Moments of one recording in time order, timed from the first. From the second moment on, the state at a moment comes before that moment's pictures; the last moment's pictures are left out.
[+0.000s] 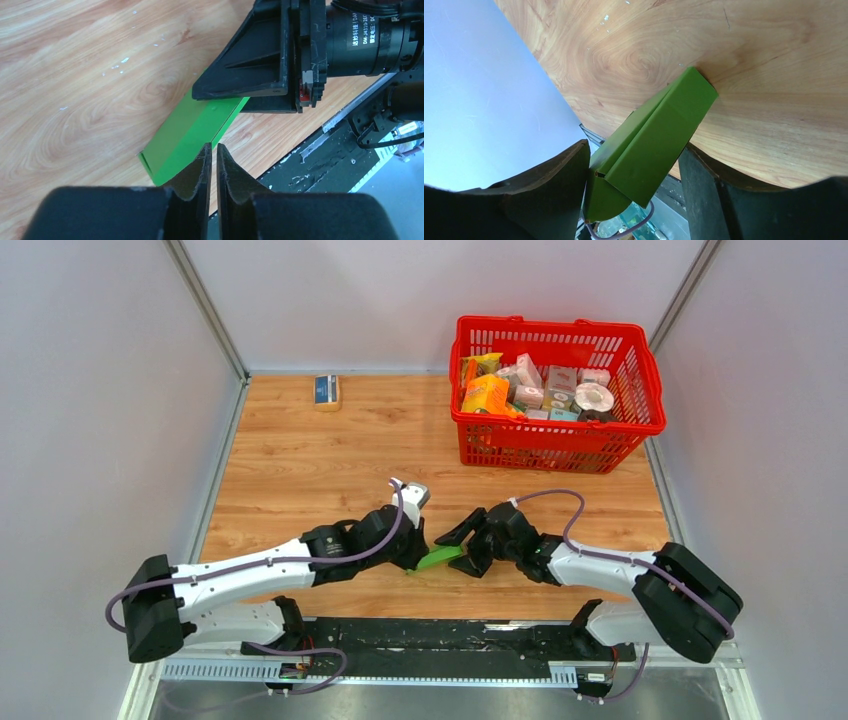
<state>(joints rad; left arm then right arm) -1.11 1.09 0.73 -0.32 -0.20 -0.59 0.81 1.29 0.42 0.18 -0.17 1.61</state>
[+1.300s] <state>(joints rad) -1.10 1.24 0.66 -0.16 -0.06 -0.57 0.79 1.36 0.49 0.15 -0.21 1.58</state>
